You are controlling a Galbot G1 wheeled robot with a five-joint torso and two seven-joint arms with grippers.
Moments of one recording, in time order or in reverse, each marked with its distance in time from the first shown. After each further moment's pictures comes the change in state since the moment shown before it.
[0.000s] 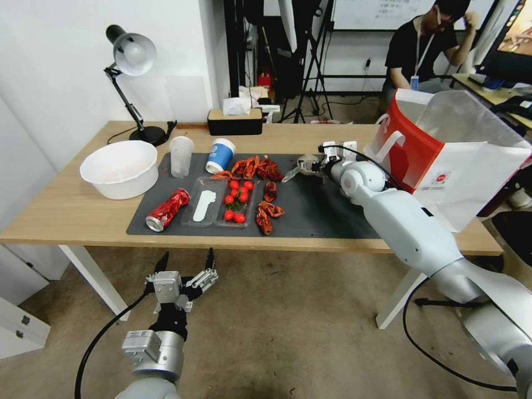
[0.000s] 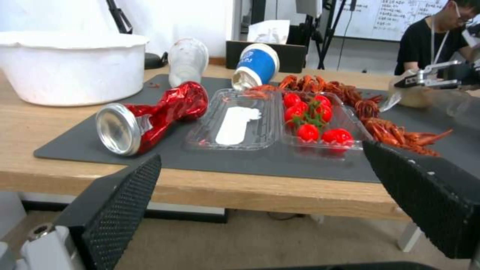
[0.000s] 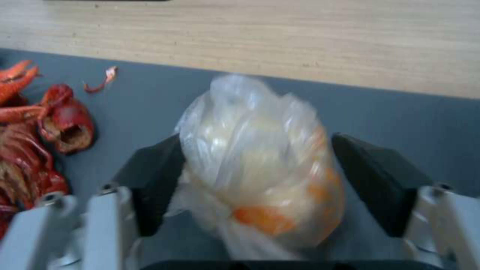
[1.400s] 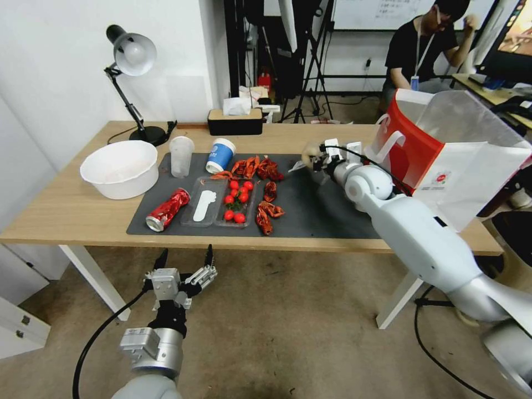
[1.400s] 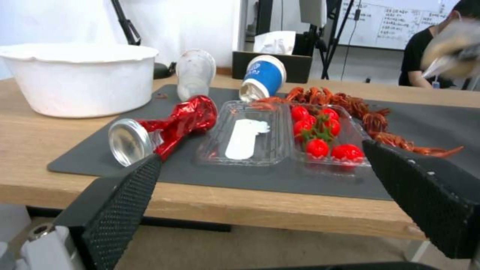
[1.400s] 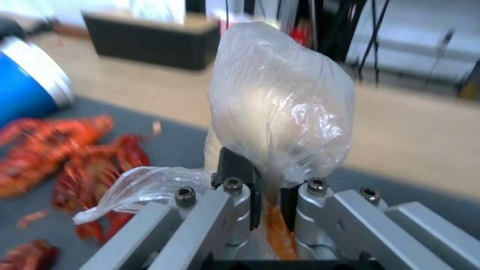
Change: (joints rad) left arm -0.011 0.008 -0.021 -0.011 -0.021 -0.005 -0.005; right arm -0.110 -0.134 0.046 0.347 -0.100 0.054 0.057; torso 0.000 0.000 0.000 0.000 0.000
